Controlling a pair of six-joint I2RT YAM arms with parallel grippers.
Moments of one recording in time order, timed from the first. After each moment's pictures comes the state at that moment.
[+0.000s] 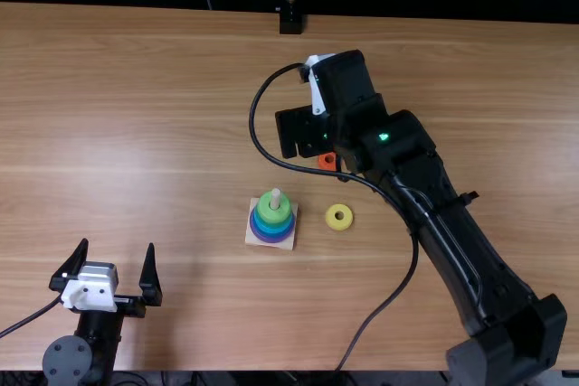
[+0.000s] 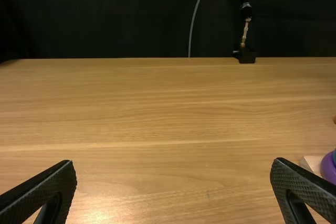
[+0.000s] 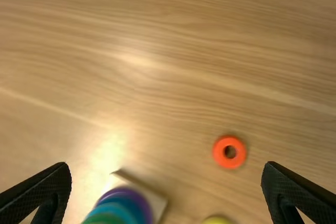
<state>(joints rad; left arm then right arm) -0.04 0.01 0.04 -0.11 0.03 -0.05 0.46 1.86 1.74 -0.79 -0.02 0.16</state>
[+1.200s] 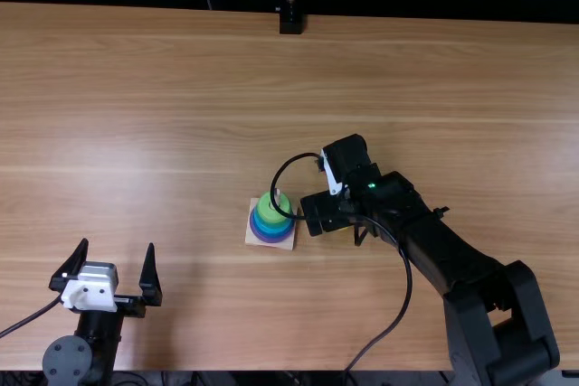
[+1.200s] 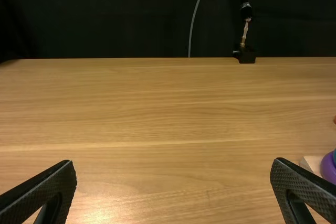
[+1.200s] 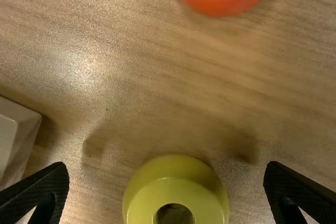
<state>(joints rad) -0.04 0.01 0.04 -0.11 0.03 -0.05 0.42 1.86 1.16 -0.56 -0.02 0.08</state>
